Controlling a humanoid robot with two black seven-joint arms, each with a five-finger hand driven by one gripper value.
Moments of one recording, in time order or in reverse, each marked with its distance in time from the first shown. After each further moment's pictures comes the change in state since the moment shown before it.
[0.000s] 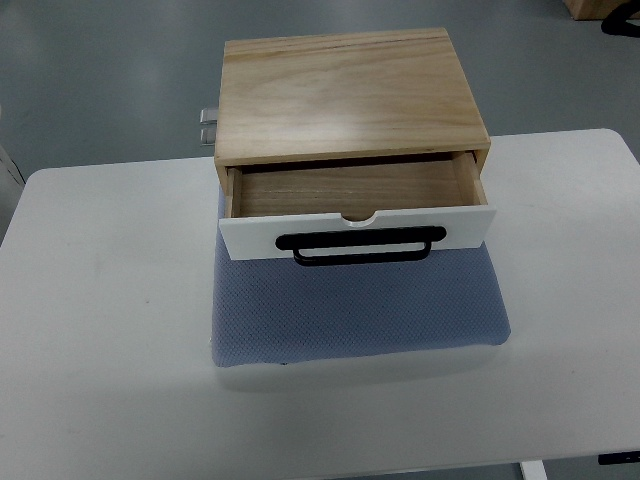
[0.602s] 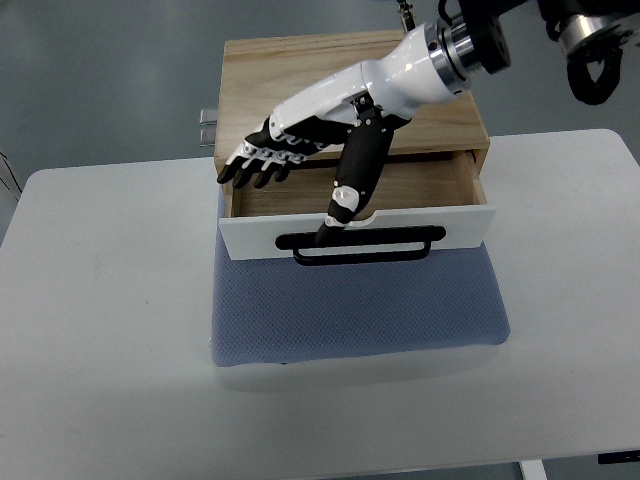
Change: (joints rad) left arm 0.000 0.000 0.000 0.000 0.000 0.000 0.000; right arm 0.589 -0.055 -0.796 0.562 -0.018 0.294 -0.095
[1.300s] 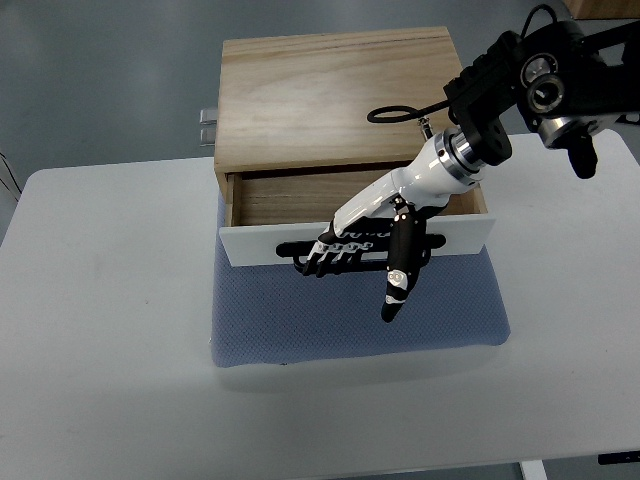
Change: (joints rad) left arm 0.000 0.000 0.000 0.000 0.000 0.000 0.000; right arm 0.035 0.093 -0.427 0.081 -0.018 0.000 -0.007
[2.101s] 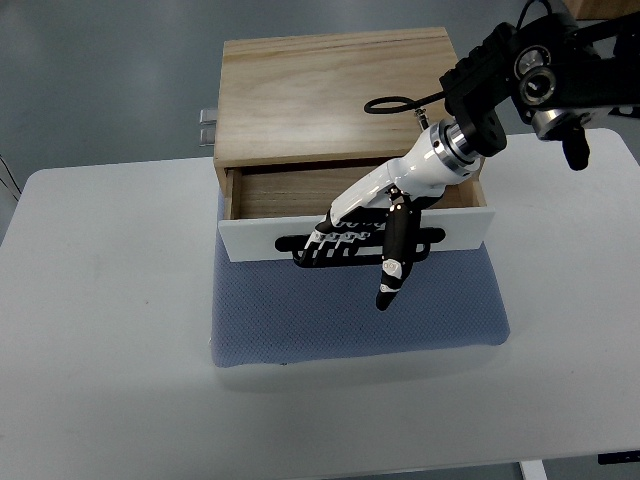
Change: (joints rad) left arm 0.000 0.000 0.000 0.000 0.000 0.000 0.000; right arm 0.000 0.026 0.002 -0.045 -0.002 0.000 0.002
